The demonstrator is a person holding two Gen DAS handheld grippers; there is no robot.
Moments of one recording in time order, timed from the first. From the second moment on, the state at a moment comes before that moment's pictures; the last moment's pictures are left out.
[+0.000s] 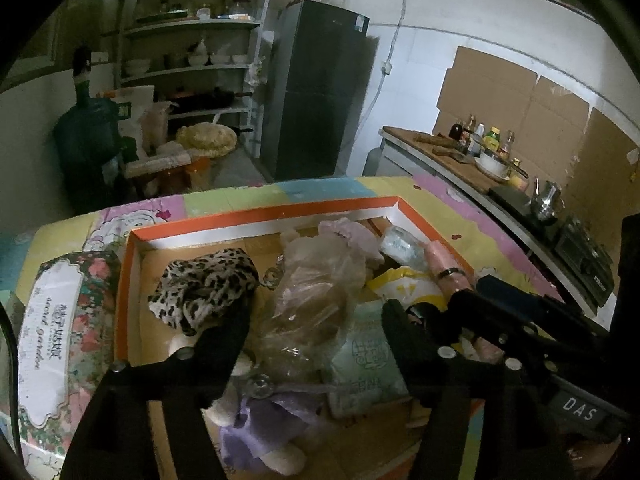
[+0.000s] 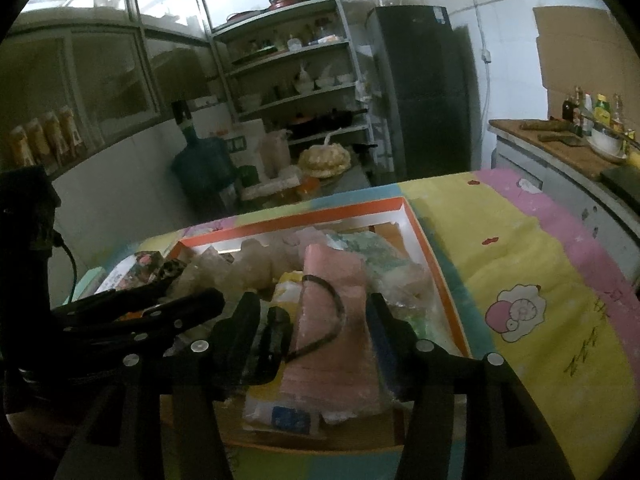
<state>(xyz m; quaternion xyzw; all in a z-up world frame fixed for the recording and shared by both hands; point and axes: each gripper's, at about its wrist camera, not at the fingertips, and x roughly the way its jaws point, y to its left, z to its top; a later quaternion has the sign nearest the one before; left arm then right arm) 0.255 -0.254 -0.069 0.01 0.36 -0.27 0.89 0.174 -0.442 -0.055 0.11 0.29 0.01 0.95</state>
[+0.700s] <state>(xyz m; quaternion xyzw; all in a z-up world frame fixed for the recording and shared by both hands) 0.222 -0.230 -0.036 0.01 0.33 -0.25 0.91 0.144 -0.430 -0.029 0.11 0.26 0.01 0.96</state>
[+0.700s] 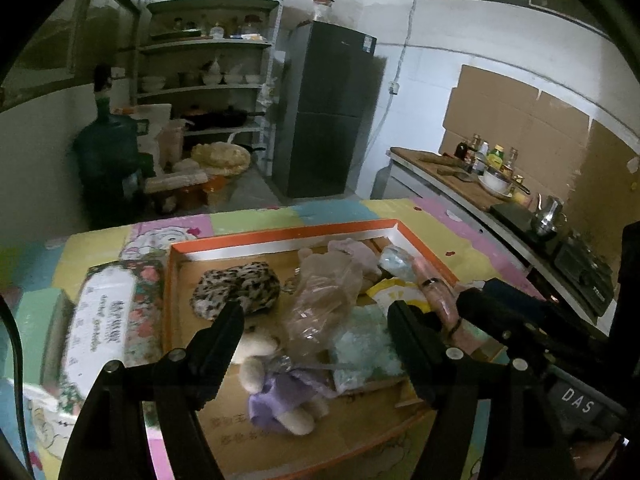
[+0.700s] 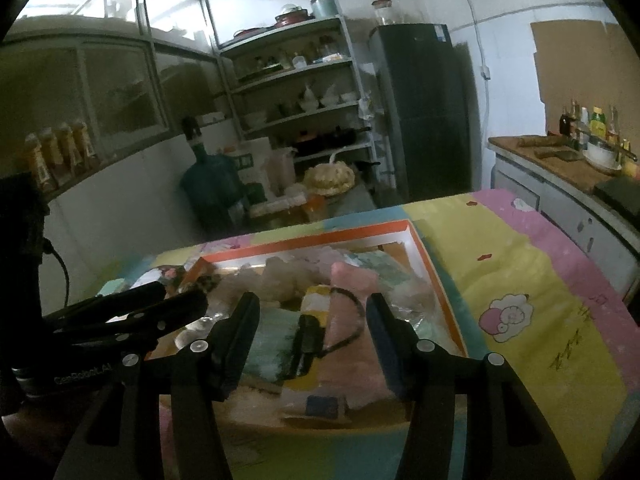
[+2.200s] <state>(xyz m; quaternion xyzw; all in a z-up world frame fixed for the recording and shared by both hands) 0.100 -0.107 0.000 -0.01 0.24 -0.09 0.97 0.065 -0.314 -0.001 0.07 0.22 0.01 0.97</state>
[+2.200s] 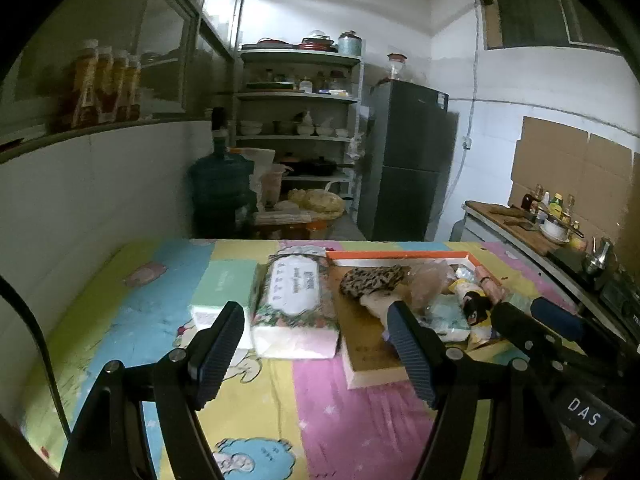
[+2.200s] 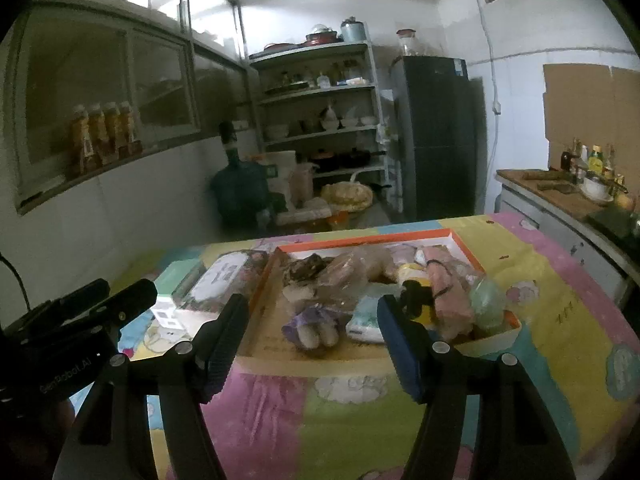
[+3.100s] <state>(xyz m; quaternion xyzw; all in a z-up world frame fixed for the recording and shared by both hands) 0.029 -0.070 -0.005 -0.01 0.21 -0.05 0.98 -0.011 -0.240 -0.004 0.04 0.17 -0.01 0.98</state>
